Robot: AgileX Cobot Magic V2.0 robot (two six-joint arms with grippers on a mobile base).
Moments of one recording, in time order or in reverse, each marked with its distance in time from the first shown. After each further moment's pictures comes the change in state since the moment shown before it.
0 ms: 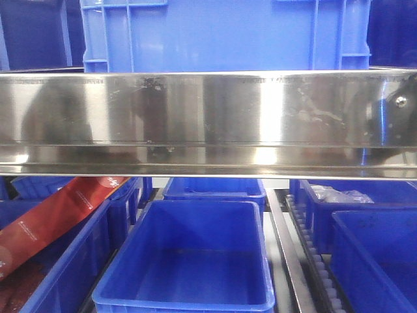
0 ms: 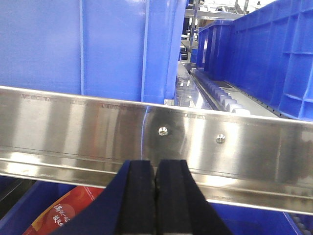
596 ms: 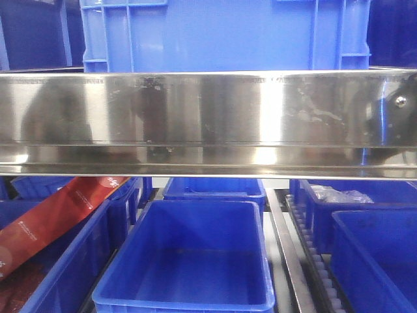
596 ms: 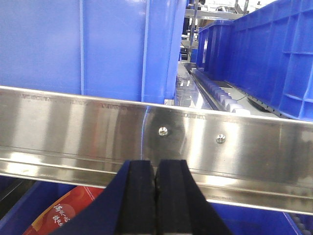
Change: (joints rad) left arm 0.000 0.000 0.000 0.000 0.000 0.000; right arm 0.000 0.000 0.000 0.000 0.000 0.000
